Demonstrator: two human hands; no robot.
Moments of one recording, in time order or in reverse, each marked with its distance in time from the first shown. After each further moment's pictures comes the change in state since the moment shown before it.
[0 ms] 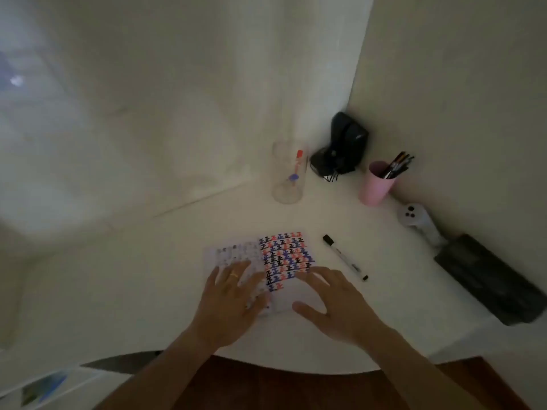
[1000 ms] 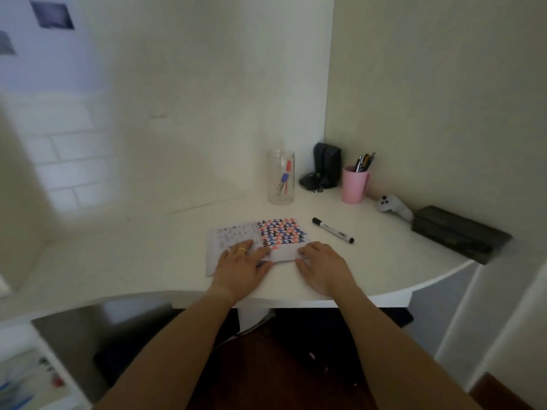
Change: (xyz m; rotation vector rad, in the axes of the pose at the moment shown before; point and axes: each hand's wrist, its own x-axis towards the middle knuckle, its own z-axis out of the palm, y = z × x) left_hand -0.033 0.012 0.091 0.071 0.288 -0.024; right_hand -0.022 0.023 0.106 -0.114 0.479 0.012
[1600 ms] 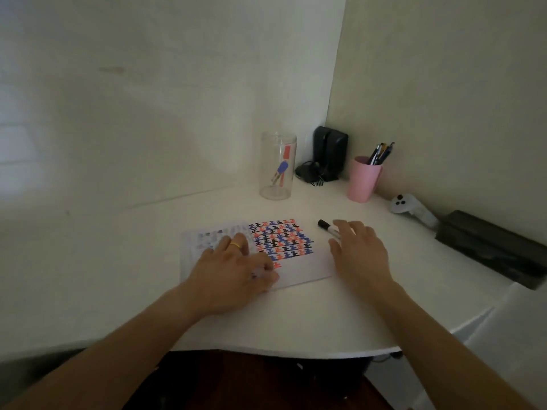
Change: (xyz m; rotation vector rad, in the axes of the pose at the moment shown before) left_hand 0.054 -0.026 -0.019 0.072 -0.206 0.227; right_hand 0.084 0.043 0.009 -0.222 0.244 0.223
